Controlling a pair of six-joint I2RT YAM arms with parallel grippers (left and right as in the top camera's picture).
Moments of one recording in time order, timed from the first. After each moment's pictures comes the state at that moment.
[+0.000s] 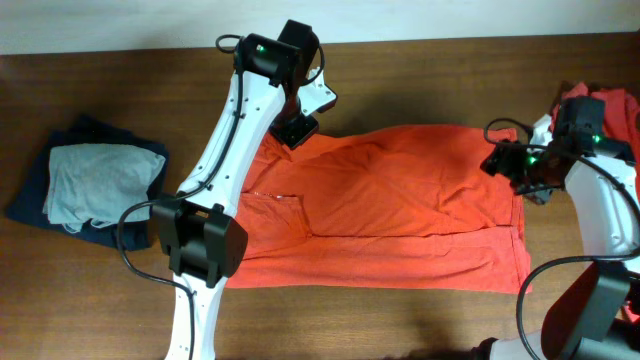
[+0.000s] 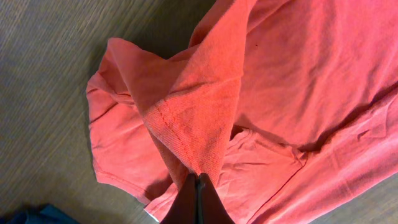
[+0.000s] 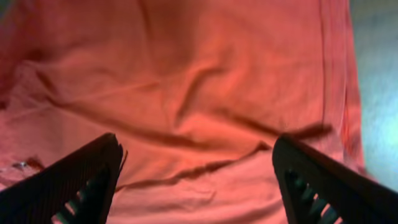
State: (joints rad) left arm -0.41 2.30 2.42 -1.57 0.01 0.43; right arm -0.33 1.64 1.26 -0.88 -0.28 0.24
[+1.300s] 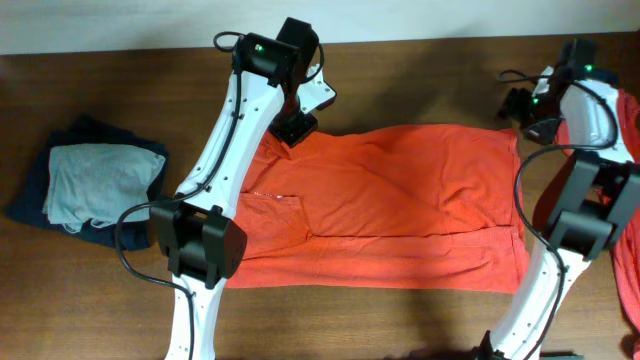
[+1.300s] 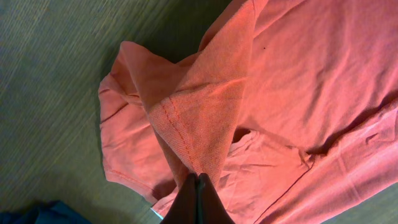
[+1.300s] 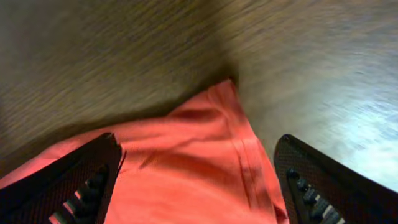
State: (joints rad) left arm -0.41 2.29 2.42 -1.55 -0.02 0.43; right arm -0.35 2.38 2.04 -0.99 -0.18 0.21
